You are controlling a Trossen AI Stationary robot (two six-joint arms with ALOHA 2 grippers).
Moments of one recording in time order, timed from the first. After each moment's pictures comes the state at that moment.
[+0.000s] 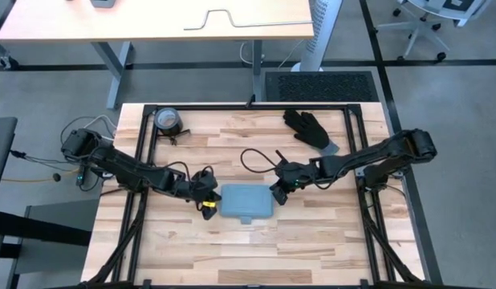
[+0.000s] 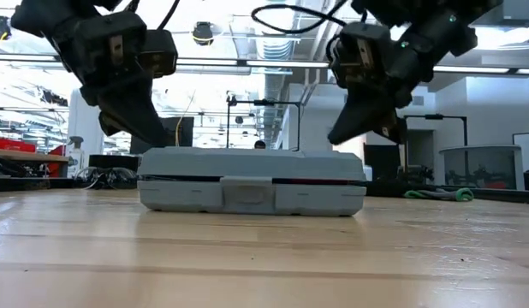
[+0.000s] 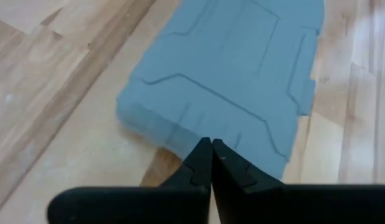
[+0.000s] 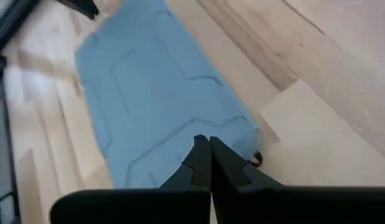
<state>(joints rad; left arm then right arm) -0.29 1.35 0.62 -0.10 -0.25 -0.70 0.11 1.49 0.77 -0.06 0.05 0.78</state>
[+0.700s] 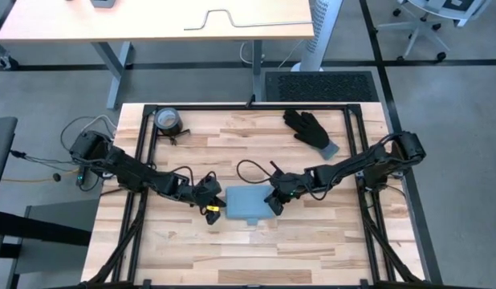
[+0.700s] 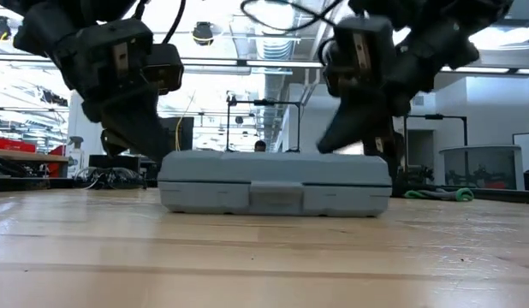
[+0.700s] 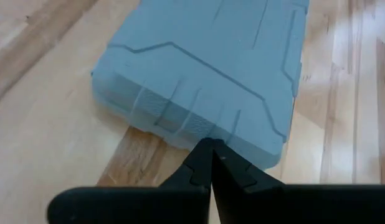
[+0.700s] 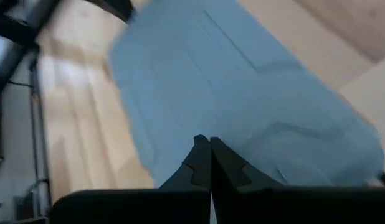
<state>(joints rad) -0.30 1.46 0.59 0.10 -0.20 -0.76 0.18 1.62 0.76 0.14 0.00 0.86</state>
